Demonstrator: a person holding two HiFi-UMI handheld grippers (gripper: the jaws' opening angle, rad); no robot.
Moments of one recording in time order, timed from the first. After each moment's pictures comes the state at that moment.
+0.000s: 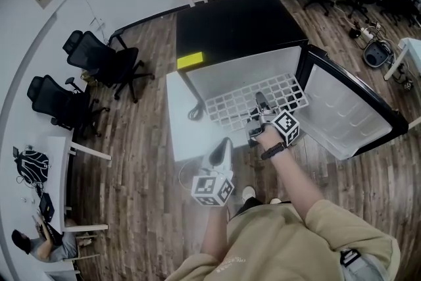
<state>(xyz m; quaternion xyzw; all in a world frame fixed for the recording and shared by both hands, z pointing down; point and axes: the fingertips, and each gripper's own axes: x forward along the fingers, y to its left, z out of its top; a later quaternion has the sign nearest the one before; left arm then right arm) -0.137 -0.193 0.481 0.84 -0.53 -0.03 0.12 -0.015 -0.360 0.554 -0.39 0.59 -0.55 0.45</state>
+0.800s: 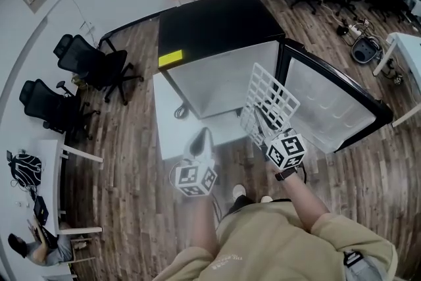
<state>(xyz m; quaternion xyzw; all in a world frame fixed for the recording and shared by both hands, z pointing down) -0.138 -0.200 0.472 0.82 -0.56 -0.02 0.08 0.028 -0.246 0.475 -0.48 0.87 -0.07 0.11</state>
